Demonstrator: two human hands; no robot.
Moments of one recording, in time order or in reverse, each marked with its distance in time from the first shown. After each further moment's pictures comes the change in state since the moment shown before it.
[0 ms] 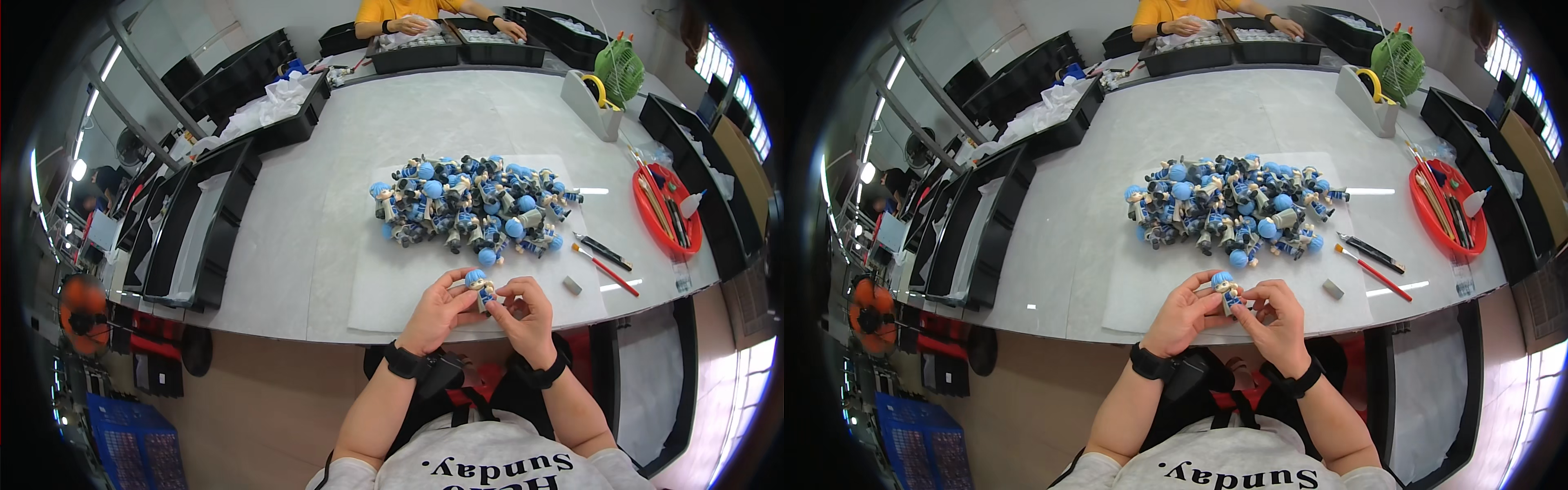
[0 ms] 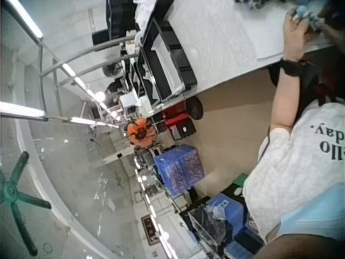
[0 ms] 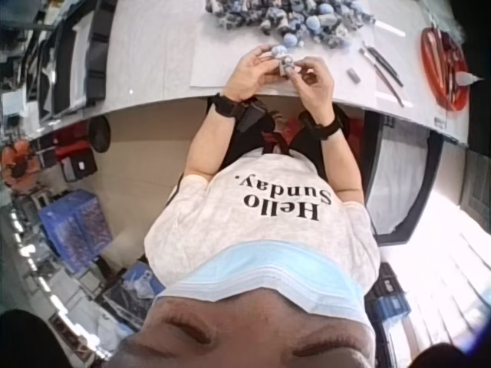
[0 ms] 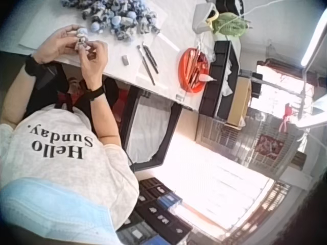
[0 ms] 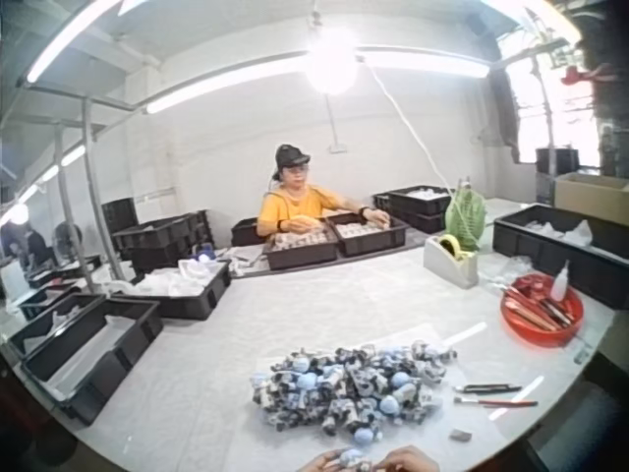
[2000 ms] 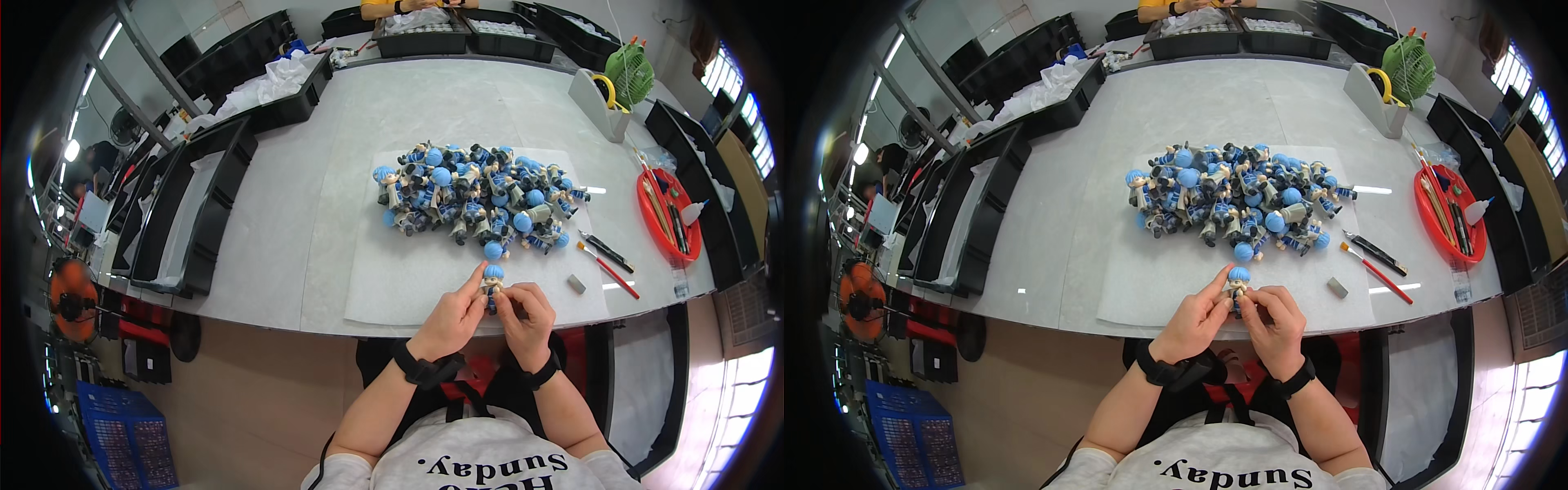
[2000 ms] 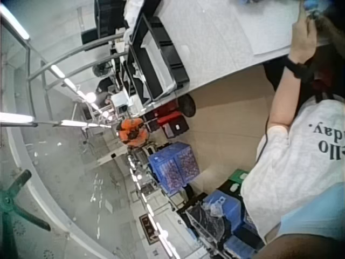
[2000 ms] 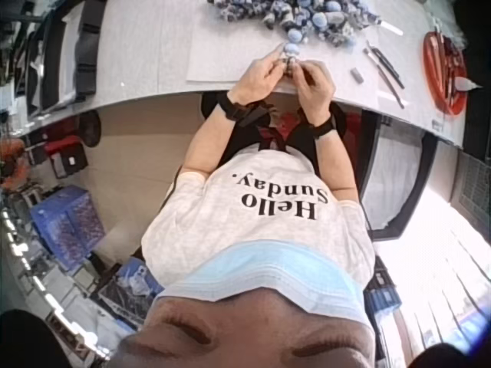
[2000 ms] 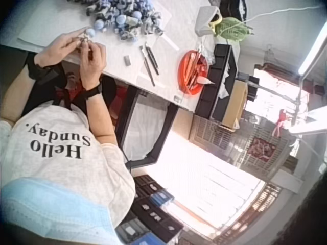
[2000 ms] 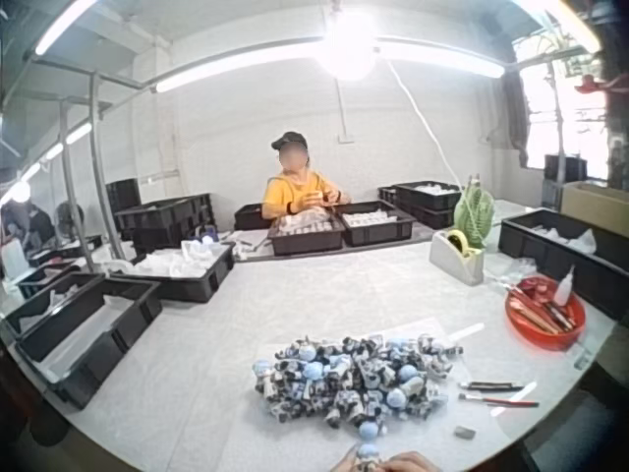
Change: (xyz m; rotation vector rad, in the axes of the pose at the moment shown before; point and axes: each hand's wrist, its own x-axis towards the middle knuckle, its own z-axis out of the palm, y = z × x) left_hand -0.006 -0.014 0.003 0.761 0.005 0.235; right_hand -0.008 -0.001 0.011 -0.253 0.106 -0.149
